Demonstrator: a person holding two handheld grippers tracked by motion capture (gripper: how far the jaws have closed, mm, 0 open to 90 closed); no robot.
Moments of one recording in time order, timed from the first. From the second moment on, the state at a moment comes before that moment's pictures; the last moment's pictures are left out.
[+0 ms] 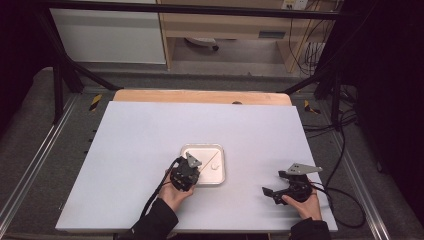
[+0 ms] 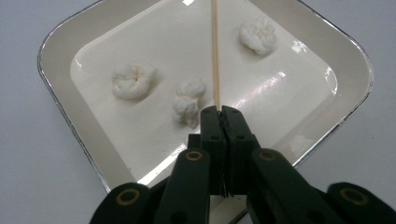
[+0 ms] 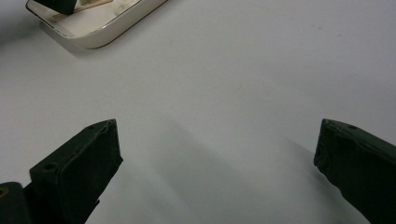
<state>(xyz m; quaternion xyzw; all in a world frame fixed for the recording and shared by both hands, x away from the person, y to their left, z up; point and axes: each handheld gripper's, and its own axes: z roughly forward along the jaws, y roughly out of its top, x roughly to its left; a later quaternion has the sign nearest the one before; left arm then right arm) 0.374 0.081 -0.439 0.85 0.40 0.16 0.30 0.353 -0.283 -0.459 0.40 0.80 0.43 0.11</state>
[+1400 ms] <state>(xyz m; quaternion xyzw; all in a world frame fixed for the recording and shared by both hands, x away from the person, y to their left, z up) 0.357 0.112 -0.407 0.82 0.37 0.17 0.41 0.352 -0.282 -0.459 0.39 0.81 0.43 0.11</state>
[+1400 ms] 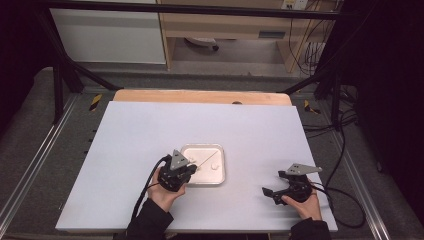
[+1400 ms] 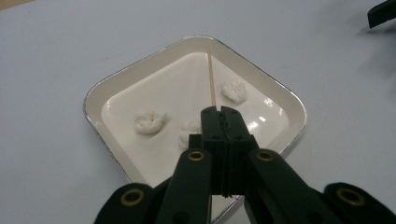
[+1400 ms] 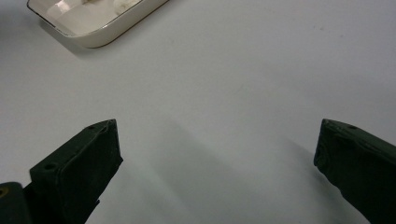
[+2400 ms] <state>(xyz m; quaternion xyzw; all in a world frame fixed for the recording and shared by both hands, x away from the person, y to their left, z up) 0.346 0.120 -0.388 0.83 0.30 0.10 0.45 0.339 -0.215 -0.421 0.26 0.87 0.37 0.20</state>
